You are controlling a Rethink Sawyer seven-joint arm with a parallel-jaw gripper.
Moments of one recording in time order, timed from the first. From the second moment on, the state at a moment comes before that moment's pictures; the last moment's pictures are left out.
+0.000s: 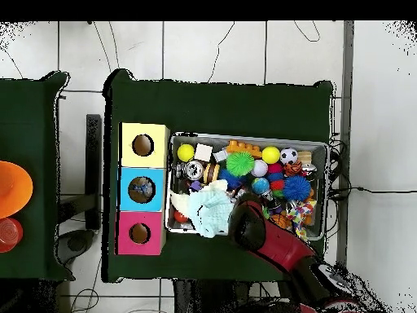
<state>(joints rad) -0.49 -0.49 0.00 1.97 0.05 -0.22 1.83</state>
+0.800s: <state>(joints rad) -0.48 -0.58 0.00 2.05 0.08 -0.12 1.83</state>
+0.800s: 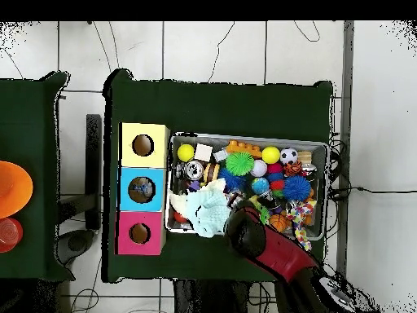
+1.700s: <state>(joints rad) -0.46 -0.66 0.01 2.17 0.09 0.14 1.83</state>
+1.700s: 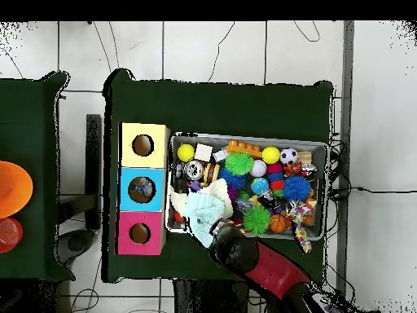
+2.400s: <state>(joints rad) -0.37 -0.66 -0.13 2.18 0.10 0.13 1.83</state>
